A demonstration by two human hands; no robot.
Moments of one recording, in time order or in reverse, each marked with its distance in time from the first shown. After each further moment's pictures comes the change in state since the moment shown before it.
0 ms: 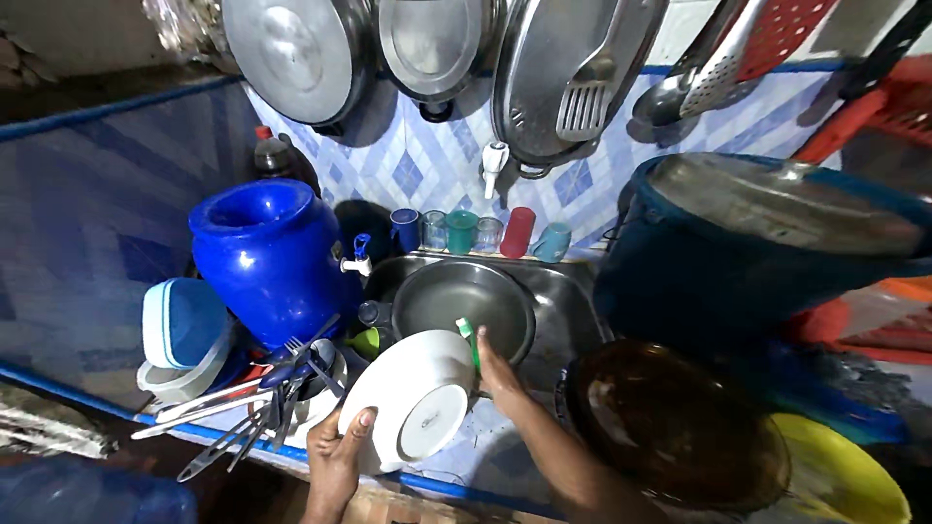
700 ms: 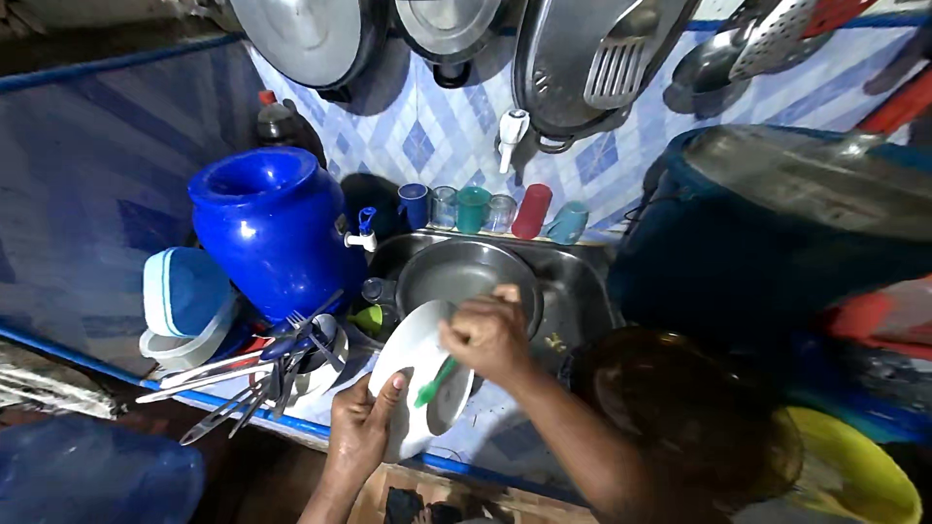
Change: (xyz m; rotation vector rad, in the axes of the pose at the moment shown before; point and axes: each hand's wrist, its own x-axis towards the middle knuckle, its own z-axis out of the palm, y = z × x) left_hand 0.003 0.043 0.042 0.284 -0.057 -0.104; right_hand -0.006 -0.036 -0.005 -0.625 0.298 -1.409
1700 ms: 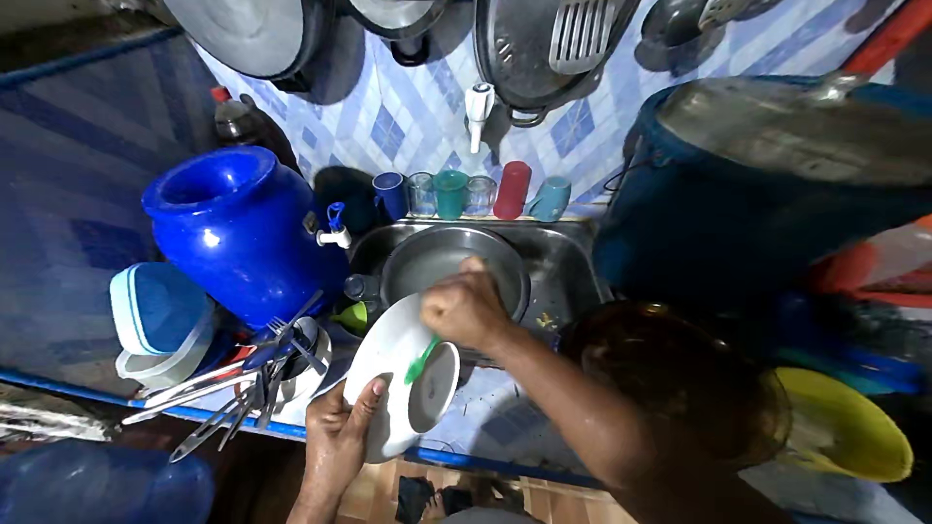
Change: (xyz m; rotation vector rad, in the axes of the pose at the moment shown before) left_hand -0.001 -0.006 -0.003 0.019 -0.017 0.058; right_hand 0.017 0.010 -0.003 0.059 -0.176 0.007
